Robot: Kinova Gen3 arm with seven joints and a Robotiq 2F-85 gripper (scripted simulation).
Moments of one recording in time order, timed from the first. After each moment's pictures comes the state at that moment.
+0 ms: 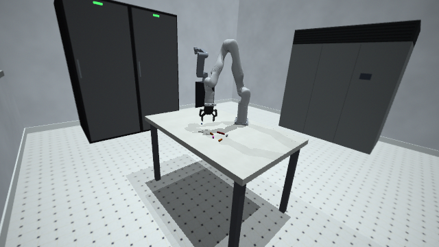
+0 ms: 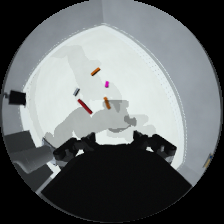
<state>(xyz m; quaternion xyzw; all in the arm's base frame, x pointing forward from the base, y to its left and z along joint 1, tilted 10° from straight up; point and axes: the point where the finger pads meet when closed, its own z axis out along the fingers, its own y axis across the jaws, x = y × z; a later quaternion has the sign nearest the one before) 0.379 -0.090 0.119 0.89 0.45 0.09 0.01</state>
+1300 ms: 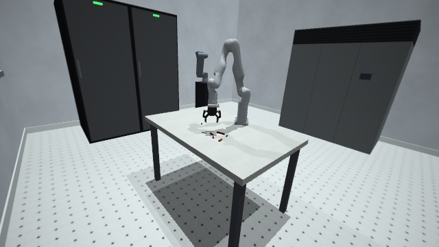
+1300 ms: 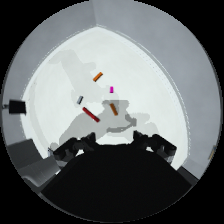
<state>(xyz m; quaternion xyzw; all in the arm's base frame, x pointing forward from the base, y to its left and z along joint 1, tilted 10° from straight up) 0.371 -0.057 0.117 0.91 0.42 0.09 0.00</state>
